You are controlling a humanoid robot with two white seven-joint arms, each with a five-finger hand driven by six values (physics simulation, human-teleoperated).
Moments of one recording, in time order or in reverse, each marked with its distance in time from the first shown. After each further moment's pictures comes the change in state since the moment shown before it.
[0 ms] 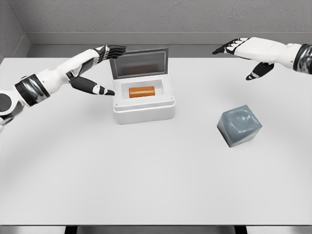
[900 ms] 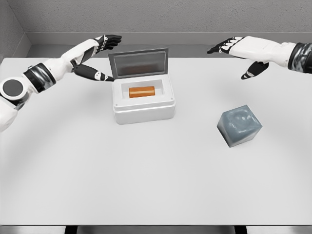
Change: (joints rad) left arm -0.017 -0.172 0.088 0.308 -0.031 0.035 -0.092; right arm -0.009 0.022 0.006 -0.002 0.003 0.000 0.000
